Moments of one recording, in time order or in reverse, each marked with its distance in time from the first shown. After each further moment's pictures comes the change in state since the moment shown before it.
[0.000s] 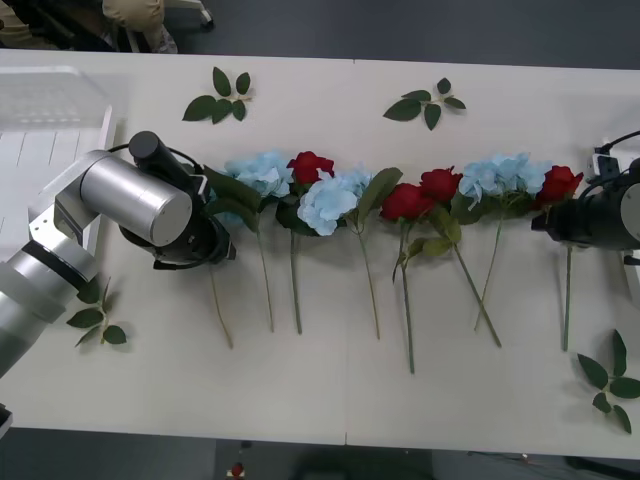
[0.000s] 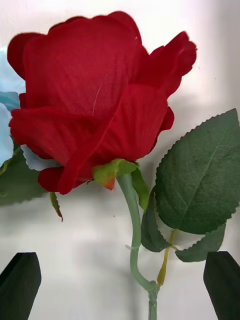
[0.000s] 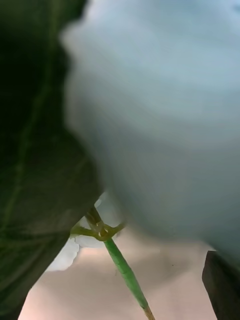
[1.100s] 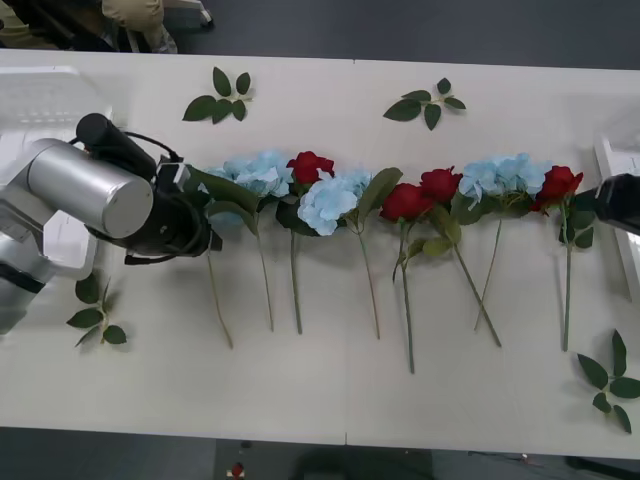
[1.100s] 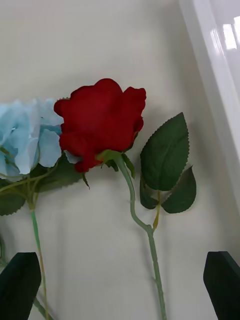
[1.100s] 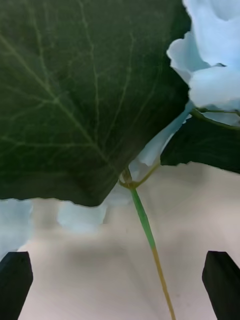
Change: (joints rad) right arm 0.140 0.000 -0.343 -0.245 -0.130 0.227 -0.007; left arm 0.077 0.068 0.114 -0.174 0.075 0.069 0.000
